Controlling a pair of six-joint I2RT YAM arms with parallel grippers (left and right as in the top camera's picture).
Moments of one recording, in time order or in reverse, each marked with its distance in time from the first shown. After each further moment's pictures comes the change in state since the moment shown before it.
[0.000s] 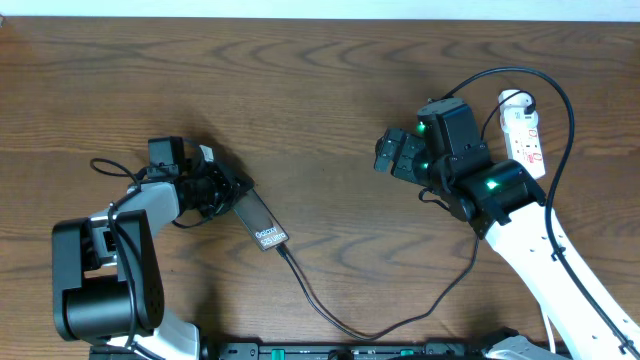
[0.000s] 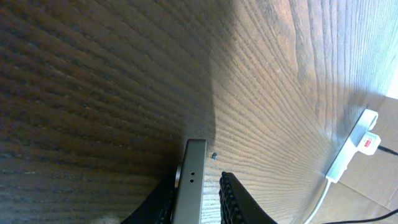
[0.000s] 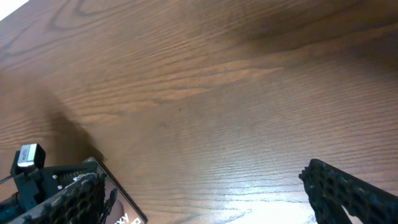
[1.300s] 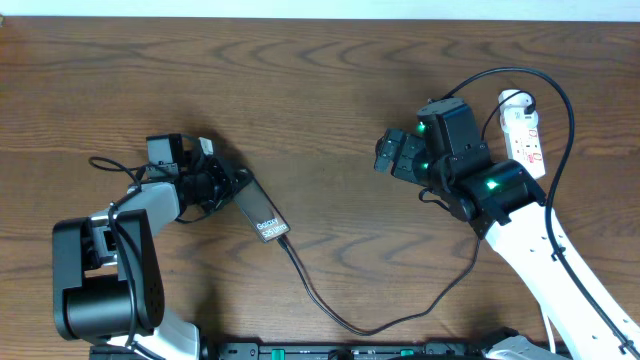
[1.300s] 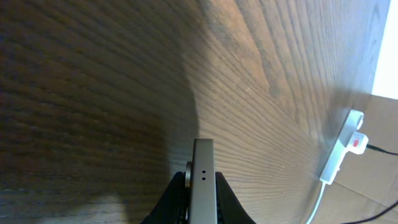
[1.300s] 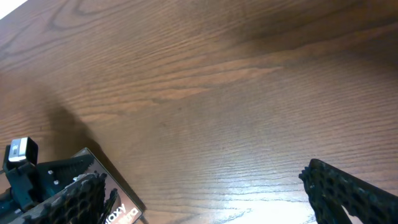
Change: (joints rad) left arm 0.000 0.000 -0.001 0.092 0.018 -0.003; right arm 0.000 0.000 0.000 -0.002 0.000 0.000
